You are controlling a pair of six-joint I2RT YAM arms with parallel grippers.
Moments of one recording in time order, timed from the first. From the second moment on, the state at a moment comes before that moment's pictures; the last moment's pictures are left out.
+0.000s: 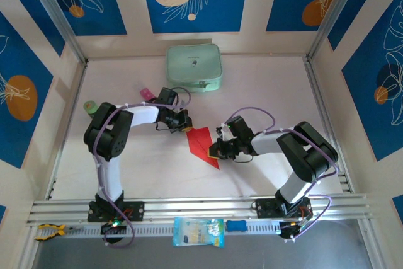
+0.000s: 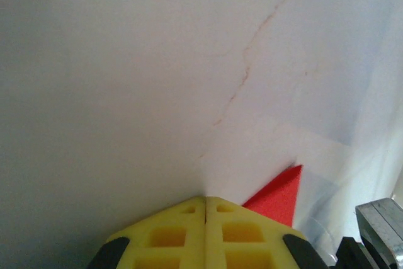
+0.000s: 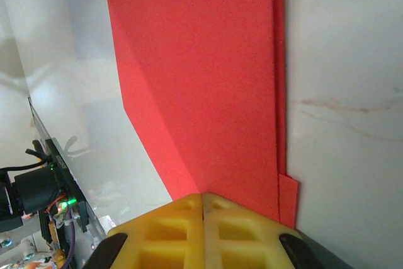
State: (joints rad) left arm -0.44 1.97 1.14 -0.26 0.56 -0.69; right arm 0.57 1.65 0.56 0.09 -0.66 0.73
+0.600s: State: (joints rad) left arm -0.64 1.81 1.02 -0.10 0.50 -0.81; right arm 0.57 1.64 0.56 0.07 -0.67 0.73
